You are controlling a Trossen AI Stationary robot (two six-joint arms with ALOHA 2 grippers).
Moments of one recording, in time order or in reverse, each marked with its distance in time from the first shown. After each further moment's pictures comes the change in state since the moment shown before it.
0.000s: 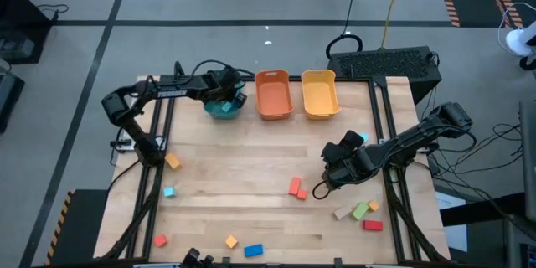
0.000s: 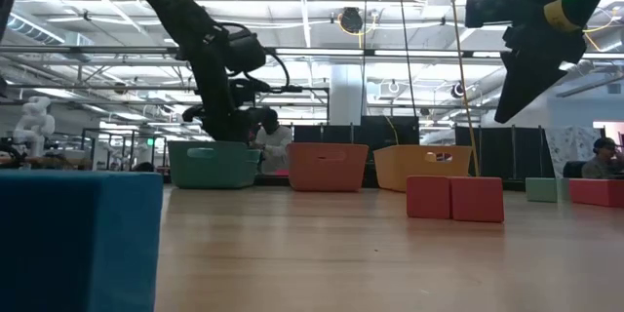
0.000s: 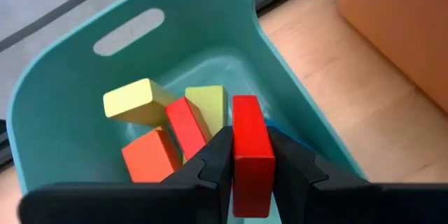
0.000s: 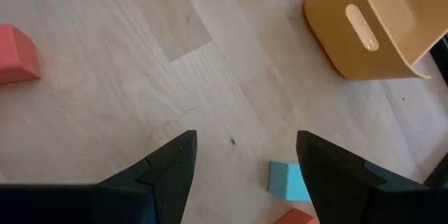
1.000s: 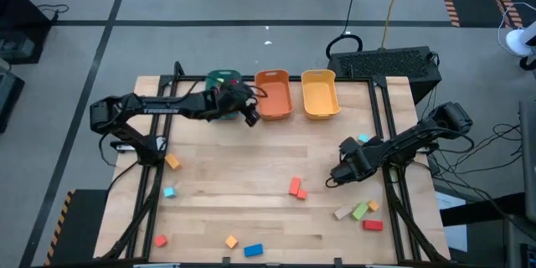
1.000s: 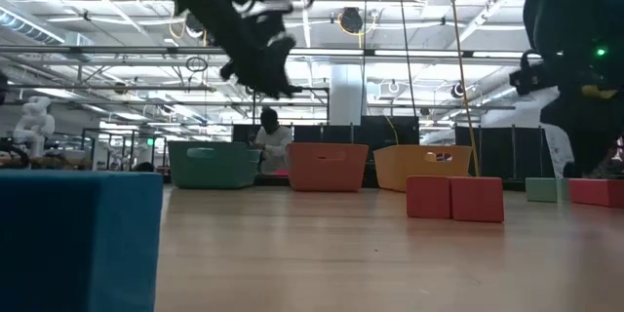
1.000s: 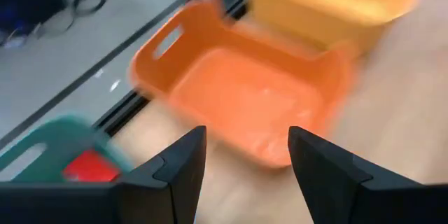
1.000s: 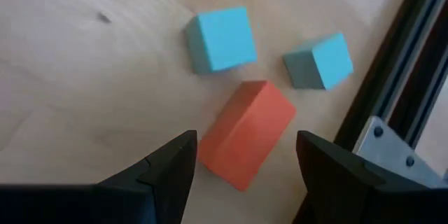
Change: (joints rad) left arm -0.332 -0.156 0.000 0.198 -0.027 0.116; right arm -0.029 0.000 -0.203 -0.167 -0.250 0.481
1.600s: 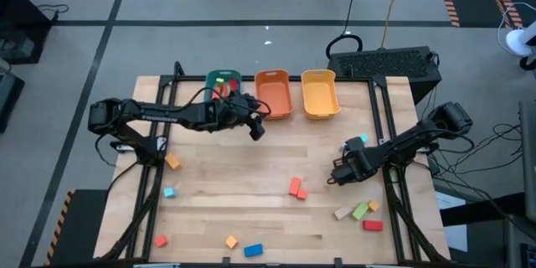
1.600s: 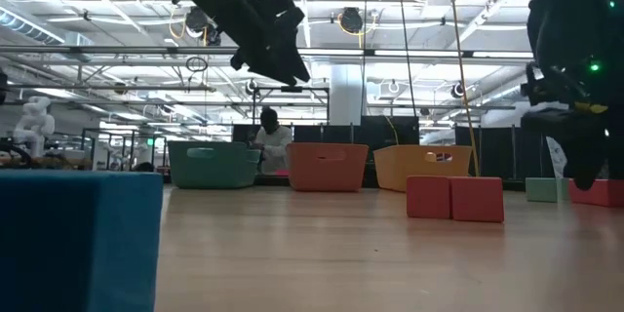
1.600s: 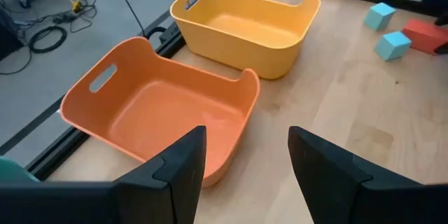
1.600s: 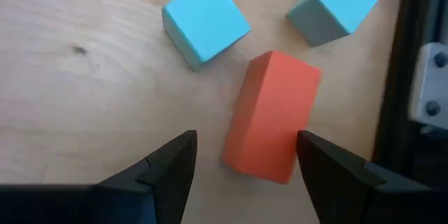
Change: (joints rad) left arm -0.133 -0.005 0.000 0.074 -0.003 0.001; right arm 0.000 0.000 -0.068 0.118 -0.043 0.360
